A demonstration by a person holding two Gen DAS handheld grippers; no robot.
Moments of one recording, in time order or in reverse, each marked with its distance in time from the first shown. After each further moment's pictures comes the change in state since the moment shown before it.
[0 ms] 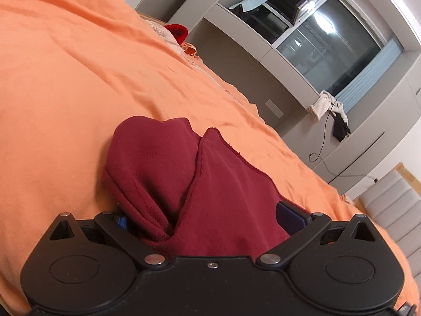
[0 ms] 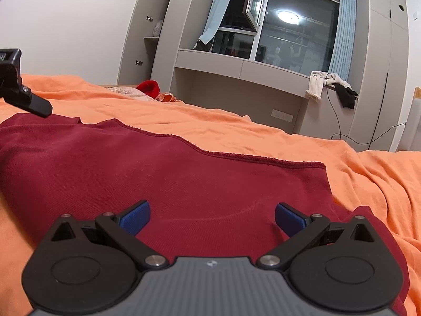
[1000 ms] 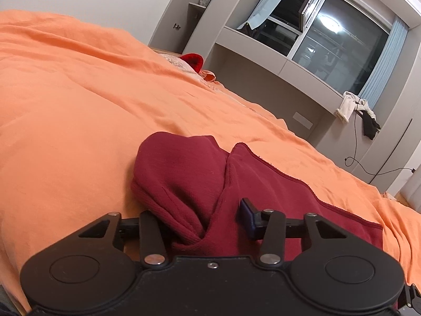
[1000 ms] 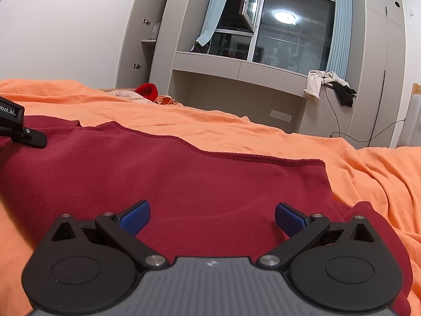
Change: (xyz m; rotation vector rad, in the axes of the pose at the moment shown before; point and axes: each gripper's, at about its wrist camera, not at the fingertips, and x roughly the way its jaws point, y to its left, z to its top) left arm -0.005 -0.001 -0.010 0.139 -0.130 0.182; right arm -0.003 0.000 -0.004 0.020 -0.008 -0.001
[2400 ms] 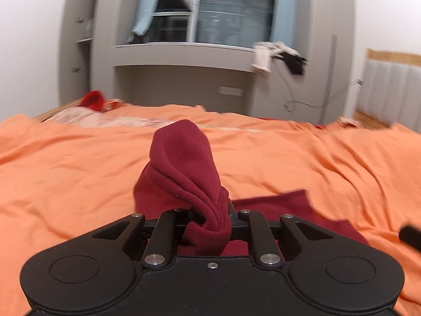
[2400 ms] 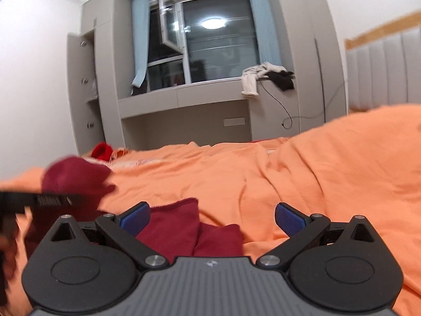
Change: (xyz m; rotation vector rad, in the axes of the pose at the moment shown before) left arm -0.011 -0.225 -0.006 0.523 0.036 -0.172; right arm -0.103 -0.206 0.027 0.398 -0.087 -0.057
